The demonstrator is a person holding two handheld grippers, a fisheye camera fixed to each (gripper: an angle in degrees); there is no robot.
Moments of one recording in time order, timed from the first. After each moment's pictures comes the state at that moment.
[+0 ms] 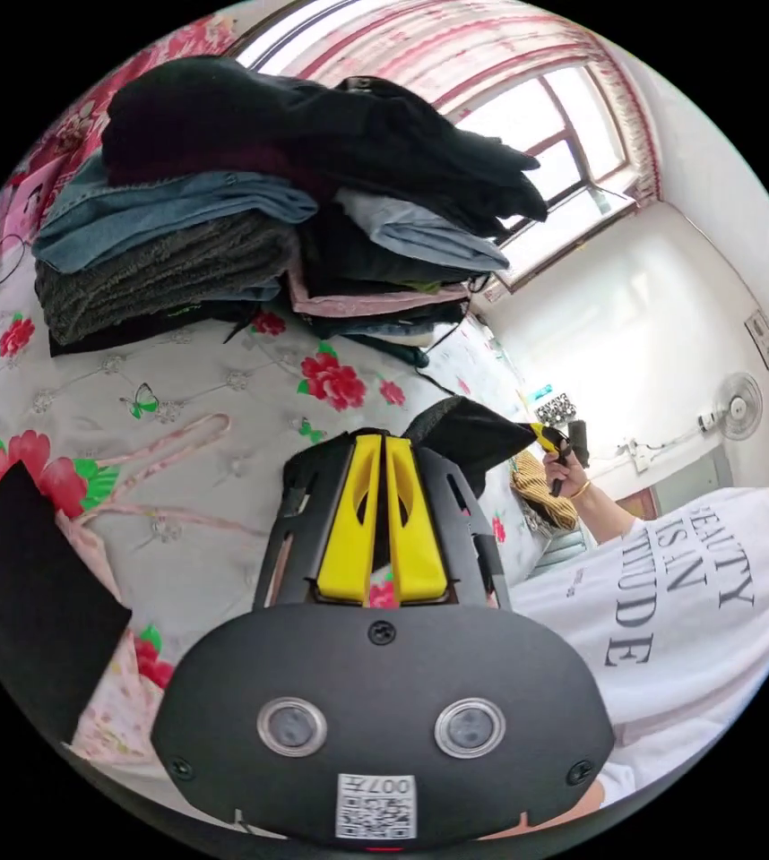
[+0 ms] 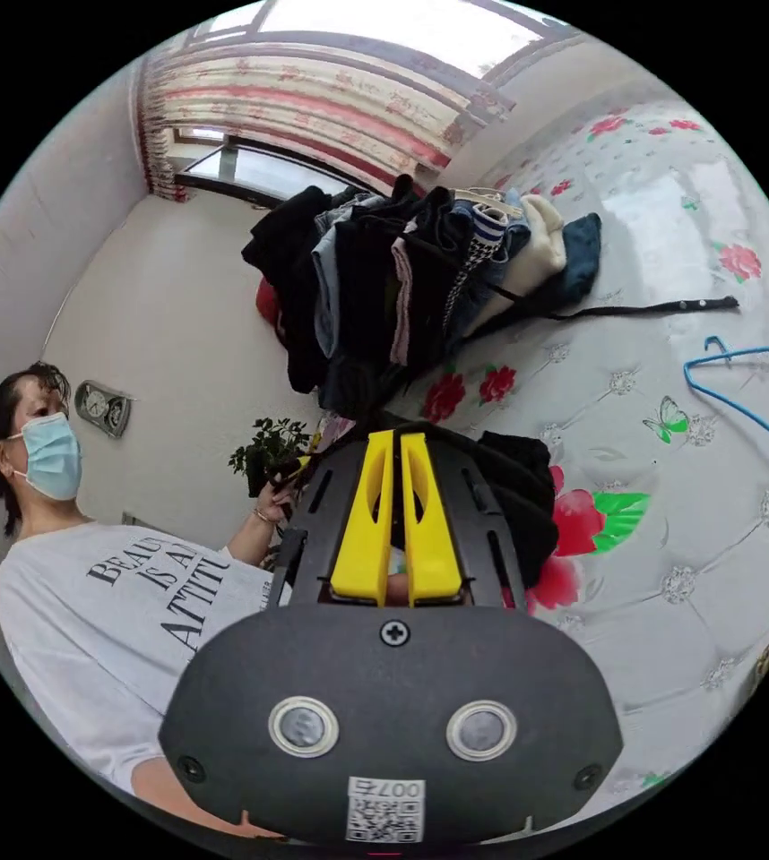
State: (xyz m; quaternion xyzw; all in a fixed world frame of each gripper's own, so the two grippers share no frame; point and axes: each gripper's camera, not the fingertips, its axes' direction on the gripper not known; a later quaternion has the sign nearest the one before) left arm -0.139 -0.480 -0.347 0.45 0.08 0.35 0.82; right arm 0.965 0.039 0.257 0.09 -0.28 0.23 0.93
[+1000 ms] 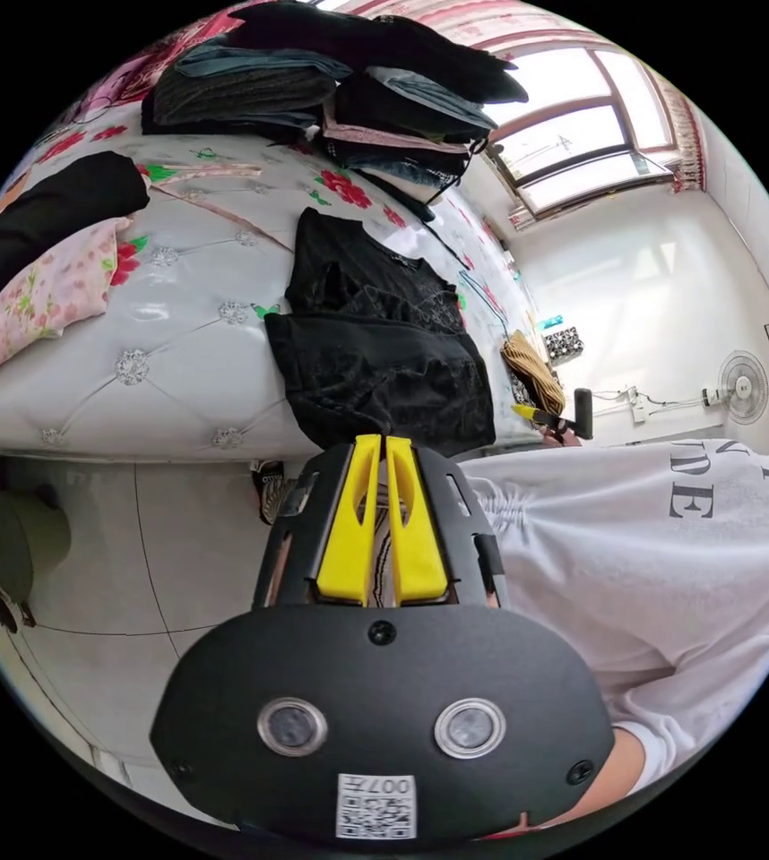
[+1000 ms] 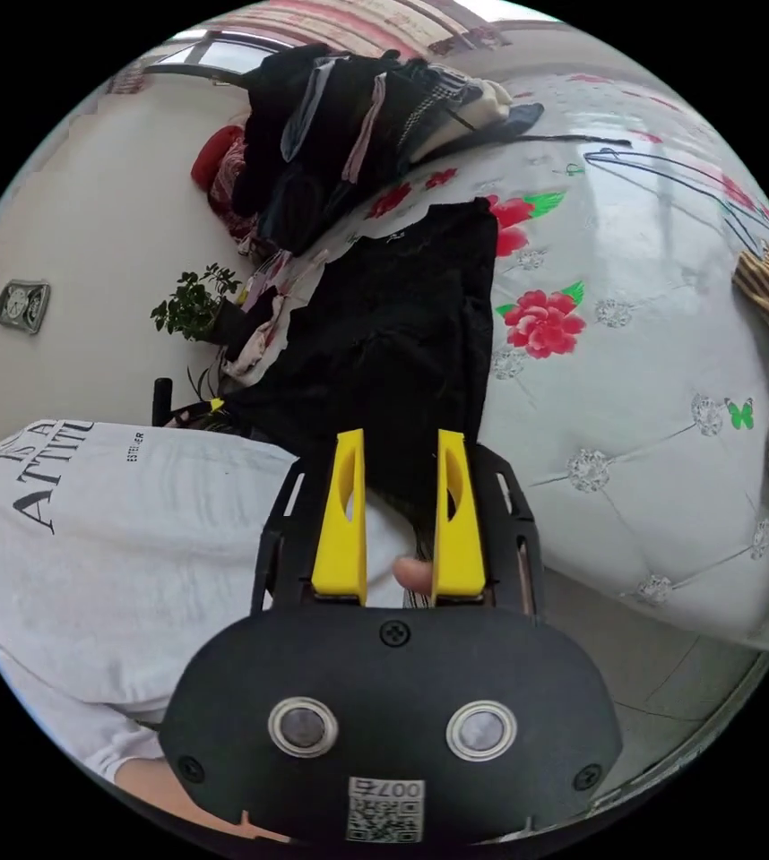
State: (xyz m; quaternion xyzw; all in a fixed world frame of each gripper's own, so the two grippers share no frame) left arm -0.251 -0.333 -0.138 0.35 0.08 0.28 0.89; right arm 0.750 0.278 0.285 -0.10 -0.16 0.19 0.96
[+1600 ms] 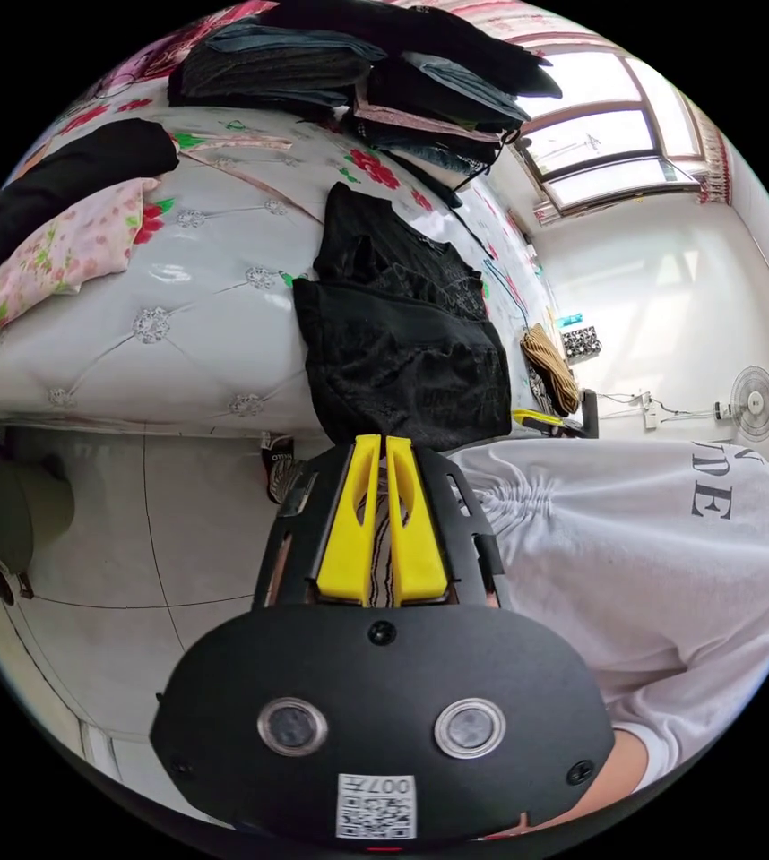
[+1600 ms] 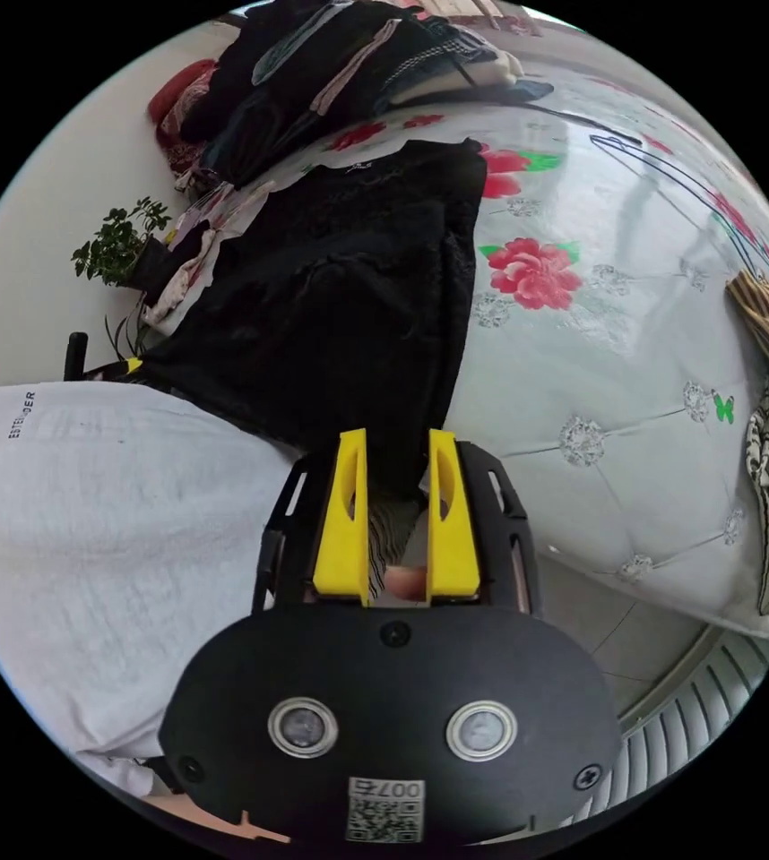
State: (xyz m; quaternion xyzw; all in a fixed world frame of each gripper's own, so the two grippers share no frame) left arm -0.259 -0.352 -0.128 0.33 0.07 0.25 0.91; right arm 0.697 0.278 0.362 -0.19 -0.05 0.15 0.97
